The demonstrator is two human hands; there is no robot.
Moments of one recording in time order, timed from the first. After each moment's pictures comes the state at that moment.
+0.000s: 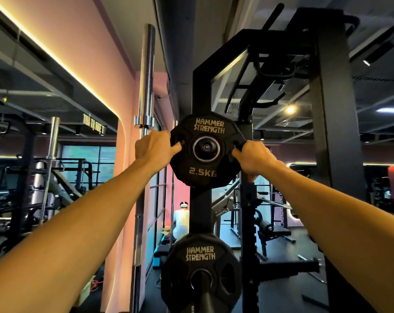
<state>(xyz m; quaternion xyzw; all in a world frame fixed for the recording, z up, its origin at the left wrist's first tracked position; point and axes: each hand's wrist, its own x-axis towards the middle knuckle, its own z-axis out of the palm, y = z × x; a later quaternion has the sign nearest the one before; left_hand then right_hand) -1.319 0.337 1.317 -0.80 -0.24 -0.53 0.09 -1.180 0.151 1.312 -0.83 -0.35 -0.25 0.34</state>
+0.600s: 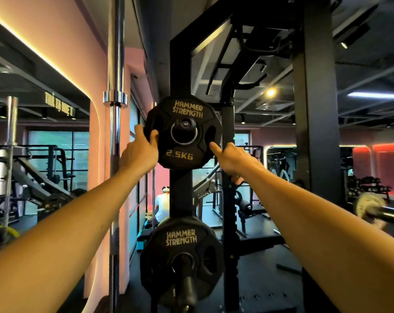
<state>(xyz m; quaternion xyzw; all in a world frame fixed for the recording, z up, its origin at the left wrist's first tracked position) -1.265 0.354 1.266 -0.79 -0.24 -0.53 -0.18 -1.131 0.182 1.268 -0.88 -0.29 -0.21 0.32</state>
